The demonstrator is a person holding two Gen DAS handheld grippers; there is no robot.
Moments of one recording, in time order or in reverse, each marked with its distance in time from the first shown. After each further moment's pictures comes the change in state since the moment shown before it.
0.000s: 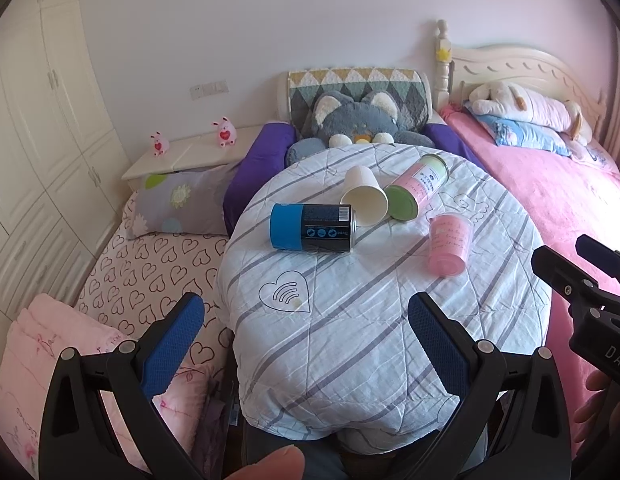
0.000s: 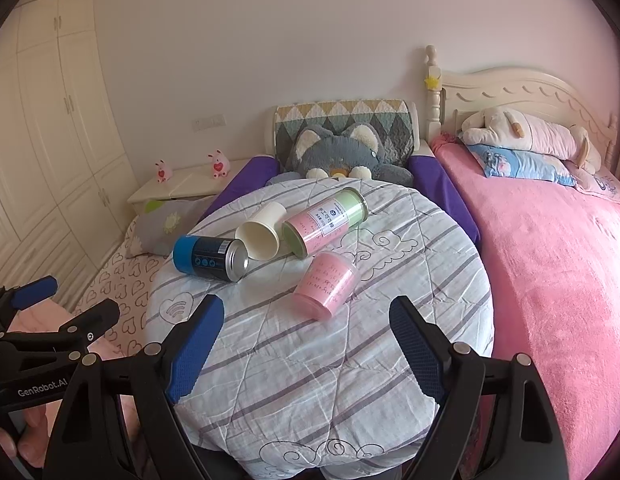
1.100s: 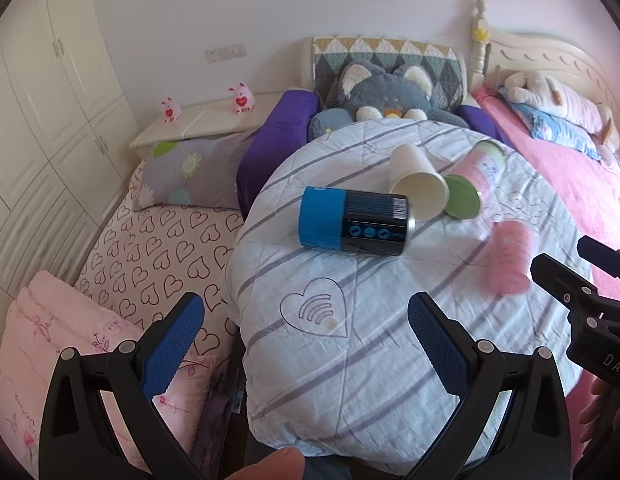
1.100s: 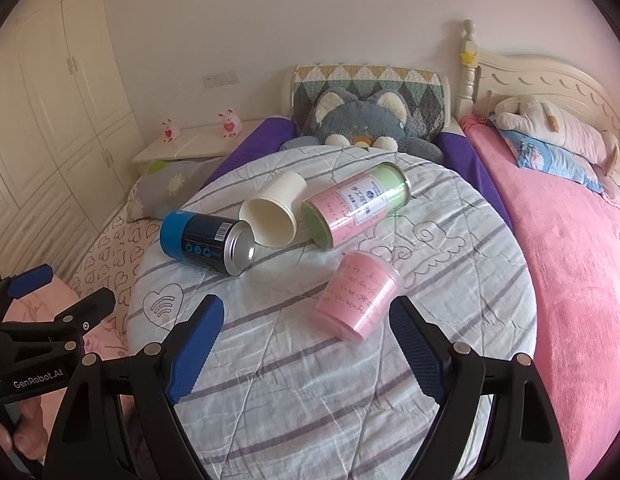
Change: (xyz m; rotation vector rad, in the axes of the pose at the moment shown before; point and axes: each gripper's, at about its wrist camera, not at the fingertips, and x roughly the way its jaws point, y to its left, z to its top) left arm 0.091 0.033 0.019 -0.068 0.121 0.048; right arm 0.093 0.026 0.027 -0.087 0.160 0.039
